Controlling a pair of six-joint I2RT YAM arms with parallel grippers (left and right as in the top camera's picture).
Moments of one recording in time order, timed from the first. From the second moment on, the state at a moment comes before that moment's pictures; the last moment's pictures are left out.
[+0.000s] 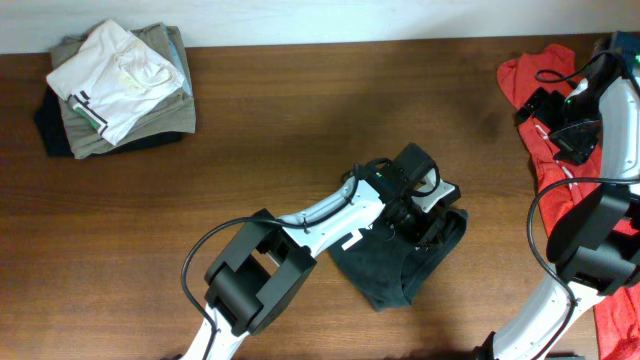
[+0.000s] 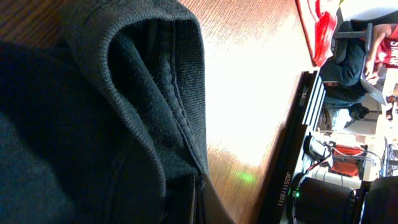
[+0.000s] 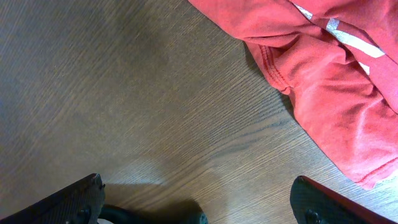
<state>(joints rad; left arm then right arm) -0.86 2.21 1.64 -0.58 0.72 -0.20 -0.40 2.11 2.01 -1.33 -0.15 0.37</state>
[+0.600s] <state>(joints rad) -0.48 2.09 1.90 -0.87 0.82 -0.07 -0.40 2.11 2.01 -1.33 -0.15 0.37</state>
